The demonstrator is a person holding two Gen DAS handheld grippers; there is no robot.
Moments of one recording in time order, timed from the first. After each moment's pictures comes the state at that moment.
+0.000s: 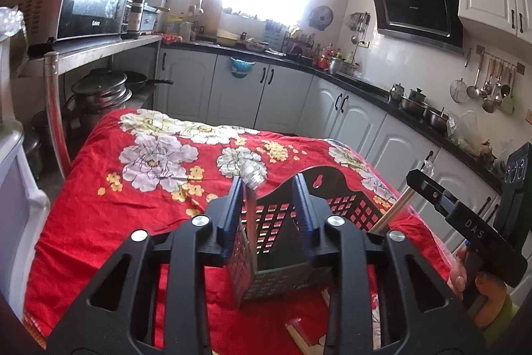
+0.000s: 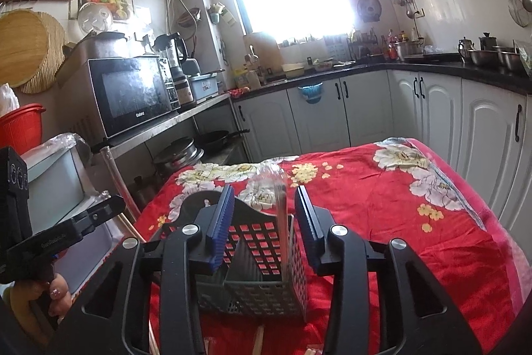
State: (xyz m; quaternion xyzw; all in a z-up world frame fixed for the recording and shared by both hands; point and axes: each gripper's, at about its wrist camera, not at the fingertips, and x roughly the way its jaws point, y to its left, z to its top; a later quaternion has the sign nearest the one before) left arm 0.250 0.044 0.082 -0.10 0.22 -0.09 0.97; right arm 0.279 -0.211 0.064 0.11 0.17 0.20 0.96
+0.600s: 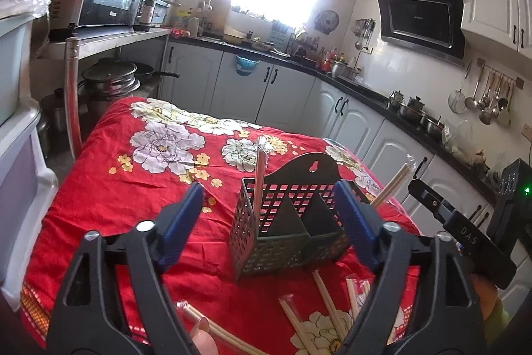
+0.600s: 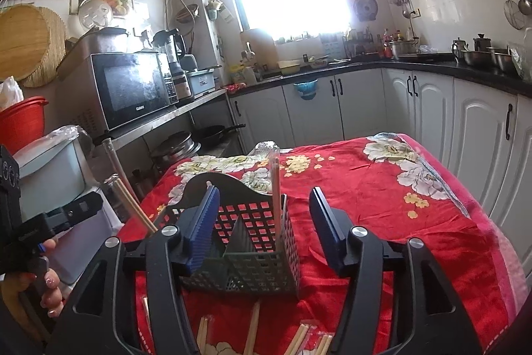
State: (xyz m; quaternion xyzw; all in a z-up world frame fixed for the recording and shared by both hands) left arm 0.213 0.057 0.083 -0.13 0.22 -0.09 0.96; right arm 0.249 -0.220 0.064 0.10 0.18 0.19 0.96
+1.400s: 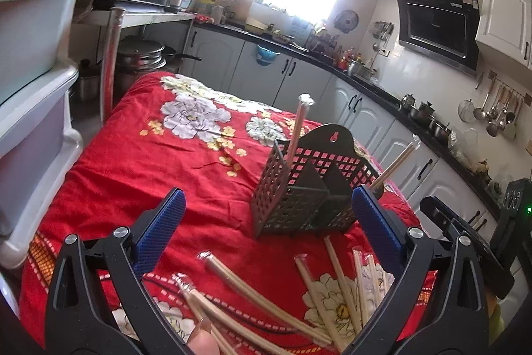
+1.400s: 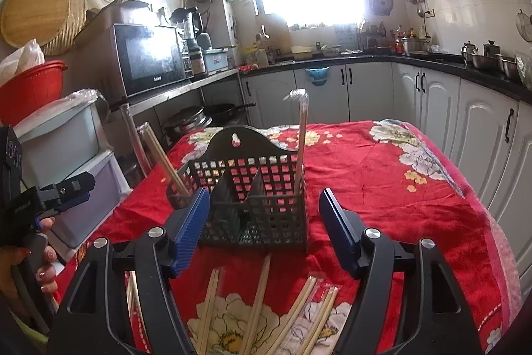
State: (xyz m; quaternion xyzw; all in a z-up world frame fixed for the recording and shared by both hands) left arm 0.162 0.087 0.058 -0.17 0.24 -0.06 0.95; right arm 0.199 -0.208 0.049 0.05 0.21 0.21 0.95
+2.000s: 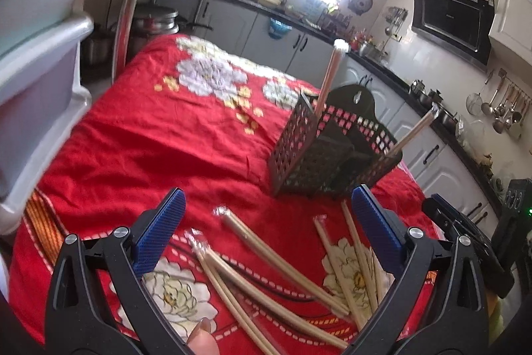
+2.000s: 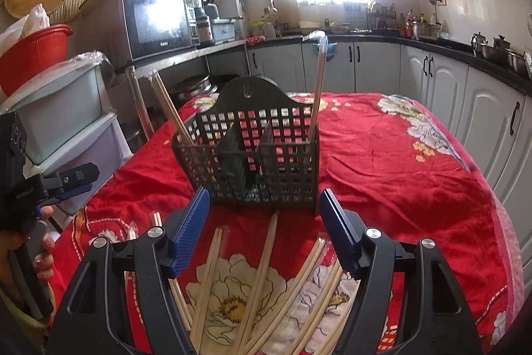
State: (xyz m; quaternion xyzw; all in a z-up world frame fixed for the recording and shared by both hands) left arm 0.154 0.098 0.017 -0.20 0.30 -0.06 0.93; right arm 0.190 -0.196 0.019 0.02 0.26 0.22 0.94
